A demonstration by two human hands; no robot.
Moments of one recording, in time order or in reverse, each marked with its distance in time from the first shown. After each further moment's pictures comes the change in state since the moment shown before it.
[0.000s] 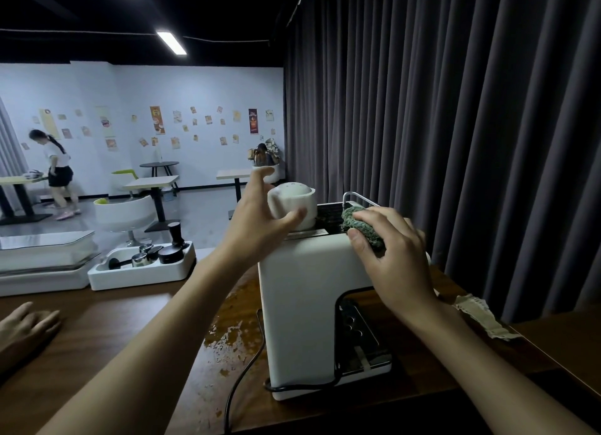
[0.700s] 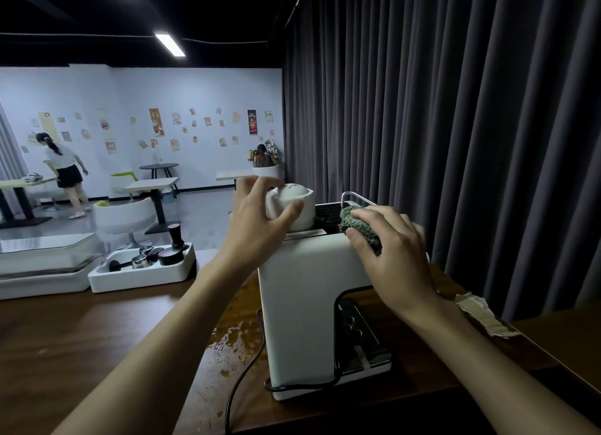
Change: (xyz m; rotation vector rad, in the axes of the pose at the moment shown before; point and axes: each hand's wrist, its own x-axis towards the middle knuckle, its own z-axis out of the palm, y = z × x) left_hand -0.004 0.001 0.005 0.067 0.074 0.025; right_hand 0.002 -0.003 -0.005 -0.133 -0.020 -0.045
